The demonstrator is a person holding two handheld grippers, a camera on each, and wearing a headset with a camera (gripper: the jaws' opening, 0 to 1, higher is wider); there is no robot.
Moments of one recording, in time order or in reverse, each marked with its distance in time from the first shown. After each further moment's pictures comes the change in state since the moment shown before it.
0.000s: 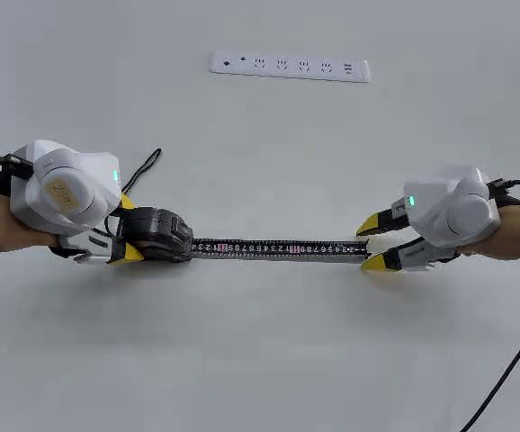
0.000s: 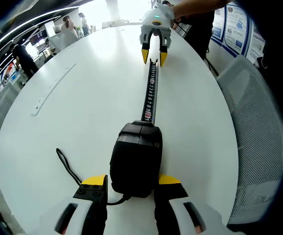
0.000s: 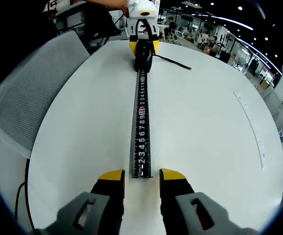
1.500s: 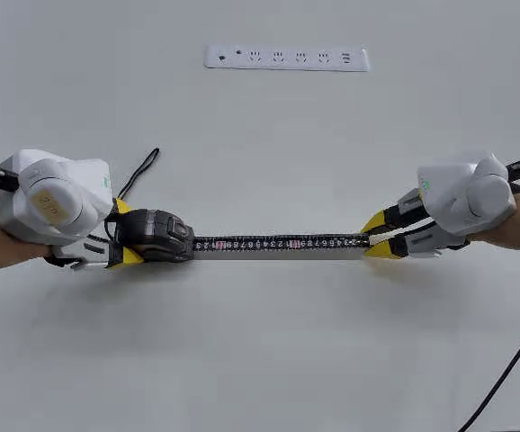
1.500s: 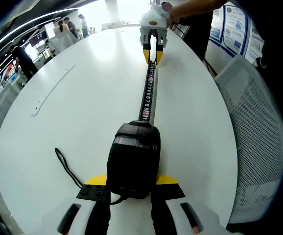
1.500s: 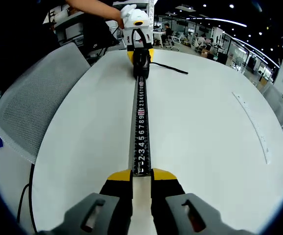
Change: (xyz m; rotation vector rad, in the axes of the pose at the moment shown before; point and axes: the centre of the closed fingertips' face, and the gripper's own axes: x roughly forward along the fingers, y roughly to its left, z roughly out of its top) left arm -0.002 0.002 -0.004 0.004 -0.019 0.005; right arm -0.003 0.002 0.007 0.055 -0.084 0.029
